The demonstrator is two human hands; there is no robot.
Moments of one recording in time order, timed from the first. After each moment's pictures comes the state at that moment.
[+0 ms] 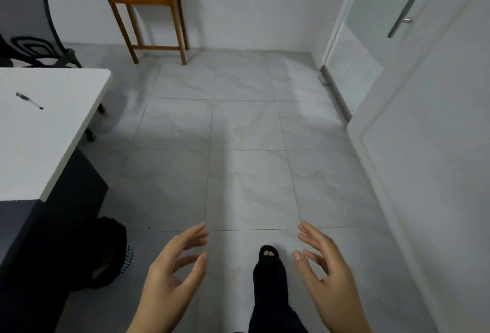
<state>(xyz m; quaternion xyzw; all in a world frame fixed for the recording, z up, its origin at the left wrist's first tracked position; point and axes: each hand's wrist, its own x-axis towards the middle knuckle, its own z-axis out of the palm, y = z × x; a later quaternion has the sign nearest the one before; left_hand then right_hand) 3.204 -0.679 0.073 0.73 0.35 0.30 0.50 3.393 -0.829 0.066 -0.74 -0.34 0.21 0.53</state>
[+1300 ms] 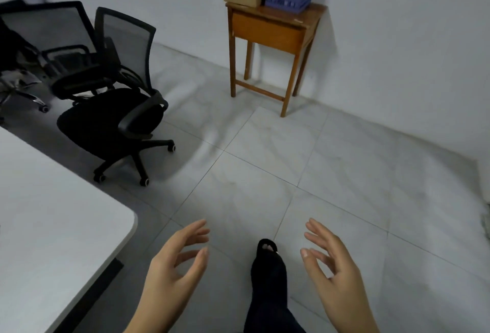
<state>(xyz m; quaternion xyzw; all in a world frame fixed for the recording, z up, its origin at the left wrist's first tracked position) 3.476 0.041 0.073 0.60 0.55 0.41 0.40 3.718 0.006 0.067 -0.63 -0.50 0.33 0.48</state>
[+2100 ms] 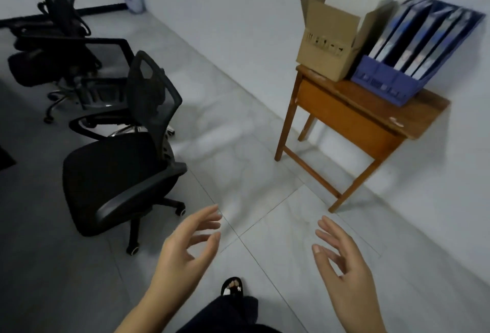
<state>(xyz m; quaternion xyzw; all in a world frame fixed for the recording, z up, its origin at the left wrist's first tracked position) 3.546 0.616 0.090 0.50 0.63 0.49 0.33 3.787 0.660 0.079 -0.55 -0.60 0.41 0.42</state>
